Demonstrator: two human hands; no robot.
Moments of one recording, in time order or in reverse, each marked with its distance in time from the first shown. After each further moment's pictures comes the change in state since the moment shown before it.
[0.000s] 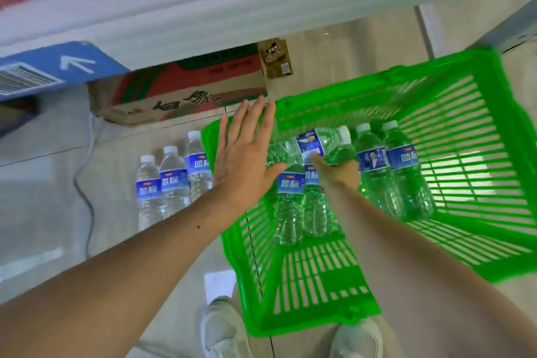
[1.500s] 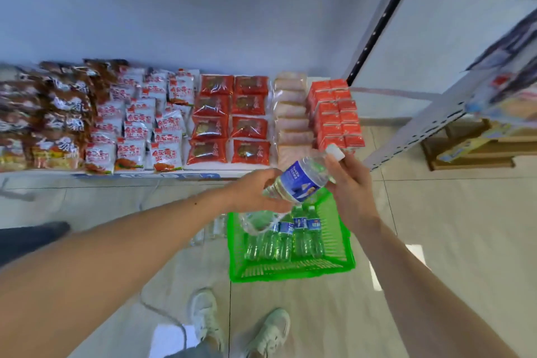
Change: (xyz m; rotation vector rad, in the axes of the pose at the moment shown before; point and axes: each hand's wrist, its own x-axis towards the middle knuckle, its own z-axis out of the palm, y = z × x) left_hand -0.086 0.120 -0.436 -0.905 -0.423 0.012; right_hand -0.426 -0.260 -0.346 0.438 -0.480 -0.719
